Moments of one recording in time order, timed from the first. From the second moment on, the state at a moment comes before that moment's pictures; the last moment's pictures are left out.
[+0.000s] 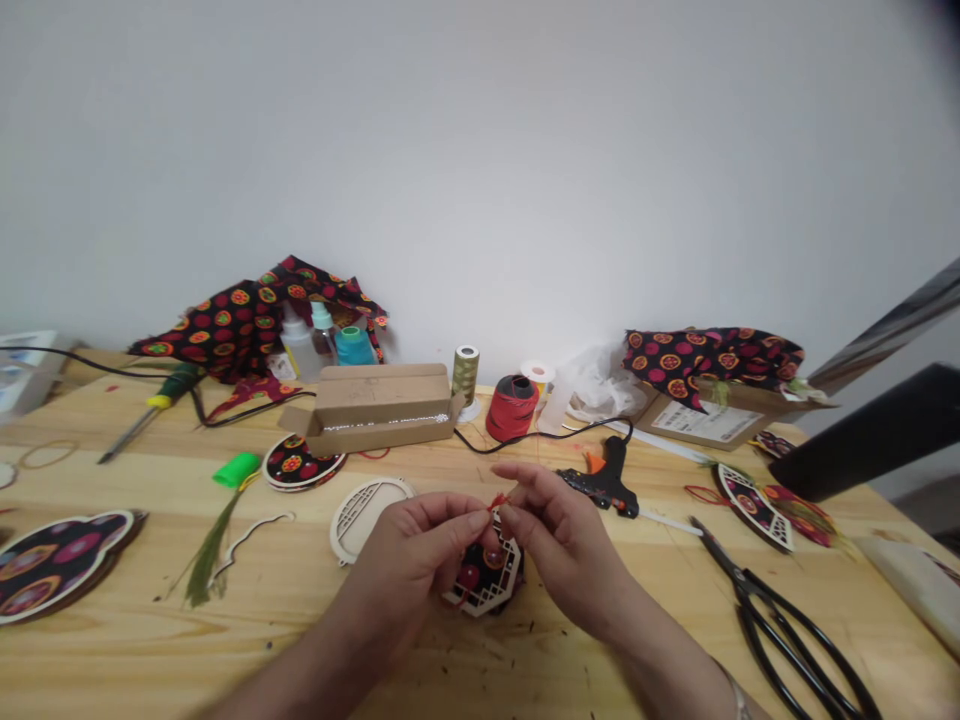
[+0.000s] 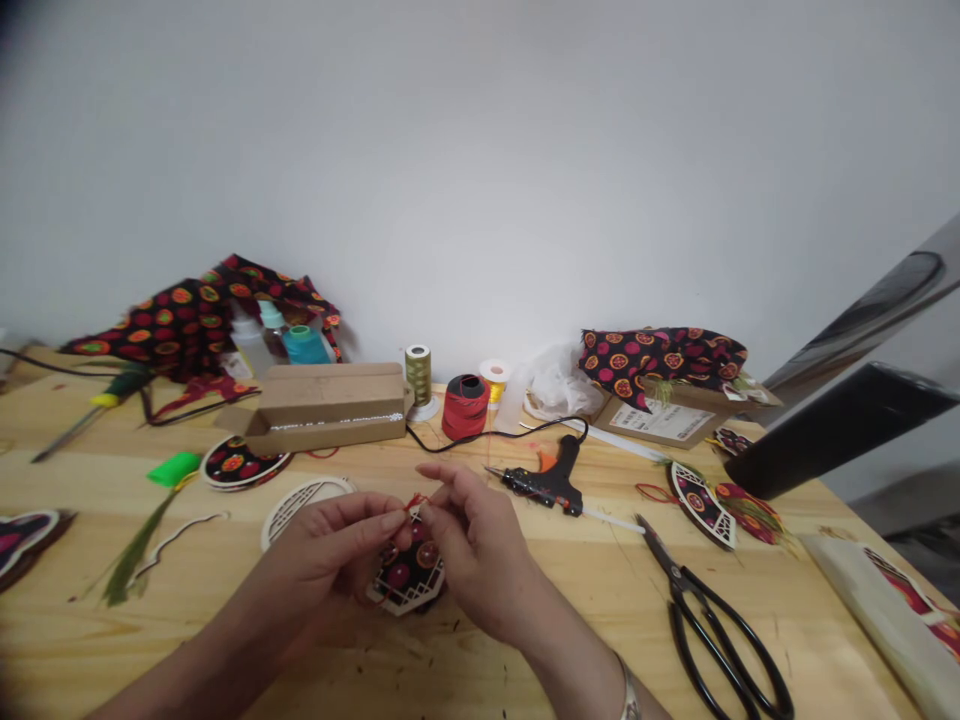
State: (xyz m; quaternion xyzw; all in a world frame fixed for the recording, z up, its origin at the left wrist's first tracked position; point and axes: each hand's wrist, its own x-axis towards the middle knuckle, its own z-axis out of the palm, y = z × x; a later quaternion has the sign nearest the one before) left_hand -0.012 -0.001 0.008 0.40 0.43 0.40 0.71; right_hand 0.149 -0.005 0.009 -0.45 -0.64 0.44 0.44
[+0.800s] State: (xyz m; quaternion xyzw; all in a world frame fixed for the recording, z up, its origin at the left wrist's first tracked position) left_hand -0.011 0.001 0.009 0.36 0.44 0.42 0.71; right_hand 0.148 -0.003 0.007 -0.50 -0.70 0.20 0.48
